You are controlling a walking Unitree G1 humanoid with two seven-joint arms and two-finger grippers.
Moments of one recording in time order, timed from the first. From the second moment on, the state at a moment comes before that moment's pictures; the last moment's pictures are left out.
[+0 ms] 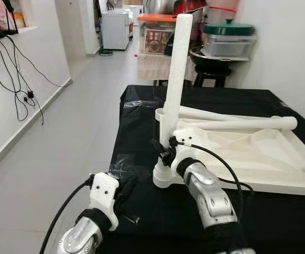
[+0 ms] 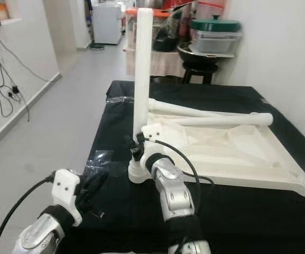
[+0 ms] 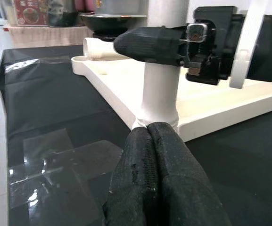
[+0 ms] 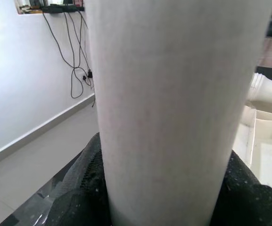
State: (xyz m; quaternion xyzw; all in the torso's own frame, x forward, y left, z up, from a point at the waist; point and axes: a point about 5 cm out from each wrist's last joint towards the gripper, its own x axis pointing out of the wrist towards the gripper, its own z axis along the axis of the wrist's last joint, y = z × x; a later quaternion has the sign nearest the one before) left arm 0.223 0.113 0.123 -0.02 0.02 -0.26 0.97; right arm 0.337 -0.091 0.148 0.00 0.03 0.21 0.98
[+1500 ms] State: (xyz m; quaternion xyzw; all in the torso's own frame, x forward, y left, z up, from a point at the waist) left arm 0.222 0.110 0.121 -0.02 0.02 -0.25 0.97; right arm 0.357 -0.097 0.167 0.00 -0.01 0.37 0.93
